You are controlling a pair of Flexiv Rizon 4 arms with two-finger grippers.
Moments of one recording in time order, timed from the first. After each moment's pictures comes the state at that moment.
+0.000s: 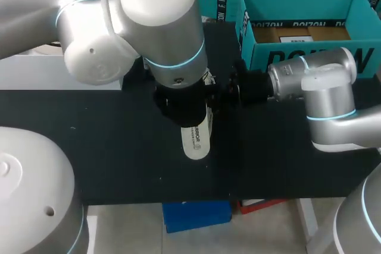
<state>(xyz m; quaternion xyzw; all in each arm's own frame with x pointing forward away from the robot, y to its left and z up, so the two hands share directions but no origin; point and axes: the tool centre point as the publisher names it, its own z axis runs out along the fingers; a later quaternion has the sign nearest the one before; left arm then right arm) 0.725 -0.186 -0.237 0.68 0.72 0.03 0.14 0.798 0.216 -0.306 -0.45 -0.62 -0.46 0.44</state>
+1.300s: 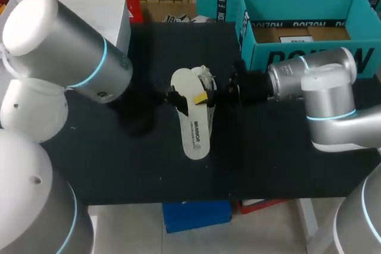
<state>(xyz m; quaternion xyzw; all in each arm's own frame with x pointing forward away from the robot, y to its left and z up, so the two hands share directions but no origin) 0.723 -0.130 -0.252 0.64 0.71 -0.12 0.26 0.798 0.216 -0.306 -0.45 -0.62 -0.46 0.44</state>
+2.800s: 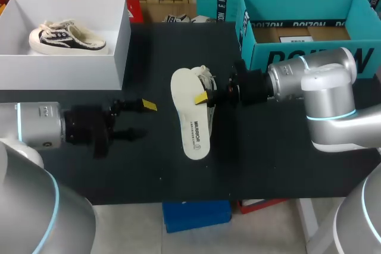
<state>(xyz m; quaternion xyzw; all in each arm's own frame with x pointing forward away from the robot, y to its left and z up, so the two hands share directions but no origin) 0.746 -0.084 -0.282 0.49 0.63 -0.34 0.50 0.798 0.216 -0.306 -0.45 -0.62 -0.46 0.44</state>
